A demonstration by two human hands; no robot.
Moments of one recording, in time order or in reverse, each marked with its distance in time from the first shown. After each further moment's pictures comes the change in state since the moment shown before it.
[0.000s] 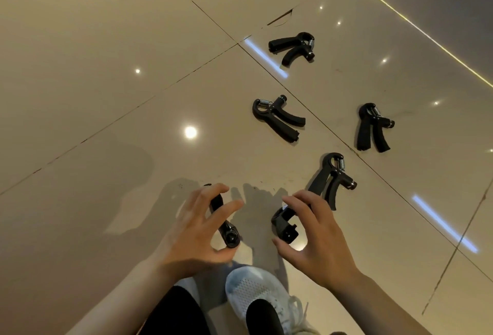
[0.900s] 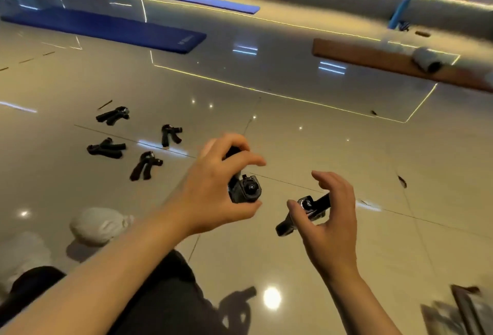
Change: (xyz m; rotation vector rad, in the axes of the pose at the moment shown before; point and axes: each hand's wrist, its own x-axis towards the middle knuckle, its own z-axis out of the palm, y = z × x) left_hand -0.149 0.584 0.022 -0.090 -0.108 0.638; right_hand -0.563 -0.003 -0.261 0.194 1.054 0.351
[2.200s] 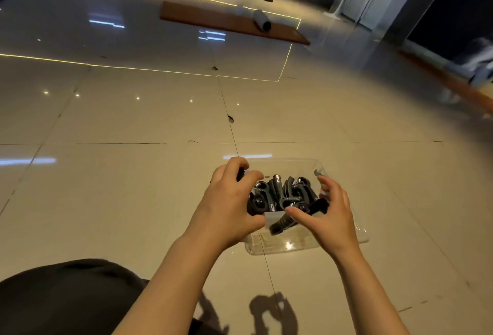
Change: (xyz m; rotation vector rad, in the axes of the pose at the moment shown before) left_hand -0.017 0.436 0.261 -0.189 -0.289 0.089; right_hand -0.186 0.128 -0.481 -0.301 0.120 0.616
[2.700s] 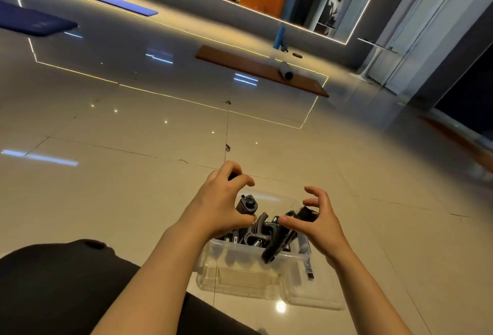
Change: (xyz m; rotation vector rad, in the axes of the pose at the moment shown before) left_hand 0.069 0.084 0.077 0.031 0.120 -0.110; right_hand 0.102 0.070 -0.103 0.120 -0.289 -0.075
